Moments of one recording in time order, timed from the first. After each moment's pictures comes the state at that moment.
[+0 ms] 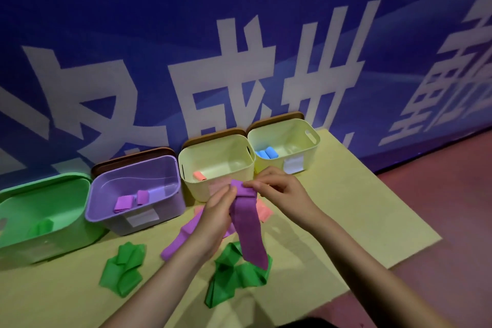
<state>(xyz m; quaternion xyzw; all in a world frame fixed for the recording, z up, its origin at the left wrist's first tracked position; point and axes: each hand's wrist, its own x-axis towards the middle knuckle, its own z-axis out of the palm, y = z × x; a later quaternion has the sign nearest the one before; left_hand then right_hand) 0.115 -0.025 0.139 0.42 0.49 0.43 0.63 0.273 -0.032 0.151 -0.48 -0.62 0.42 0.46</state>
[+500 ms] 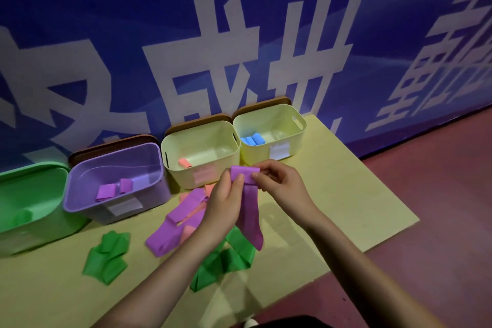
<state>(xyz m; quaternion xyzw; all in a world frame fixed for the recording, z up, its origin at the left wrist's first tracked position) 0.160 -0.035 0.136 0.59 0.49 0.41 0.49 0.295 -0.046 0.146 -0.53 -0.51 0.44 0.51</state>
